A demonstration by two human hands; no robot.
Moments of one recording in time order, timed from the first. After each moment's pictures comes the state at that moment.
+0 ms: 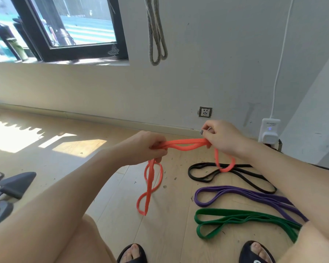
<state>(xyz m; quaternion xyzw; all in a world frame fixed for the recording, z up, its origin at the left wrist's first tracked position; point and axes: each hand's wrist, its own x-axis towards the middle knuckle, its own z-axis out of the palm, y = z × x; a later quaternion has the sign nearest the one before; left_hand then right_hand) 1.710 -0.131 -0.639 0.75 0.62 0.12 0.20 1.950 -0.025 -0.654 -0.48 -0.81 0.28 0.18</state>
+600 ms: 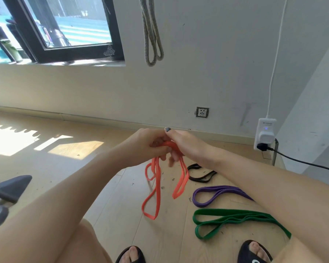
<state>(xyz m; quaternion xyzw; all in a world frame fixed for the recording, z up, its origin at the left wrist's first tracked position) 1.725 -0.137 -0.632 0.74 0.58 0.23 0.25 1.888 -0.066 -0.657 -0.32 -0.75 0.54 0.19</state>
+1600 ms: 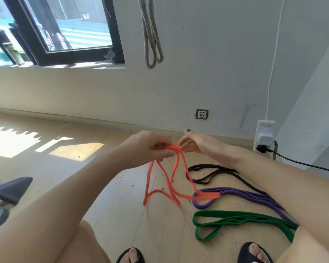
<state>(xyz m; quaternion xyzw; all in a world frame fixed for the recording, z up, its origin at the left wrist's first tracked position) 1.727 -0.137 -0.626 0.76 0.59 0.17 0.21 1.930 -0.048 -0.656 -0.41 -0.72 0.54 0.16</state>
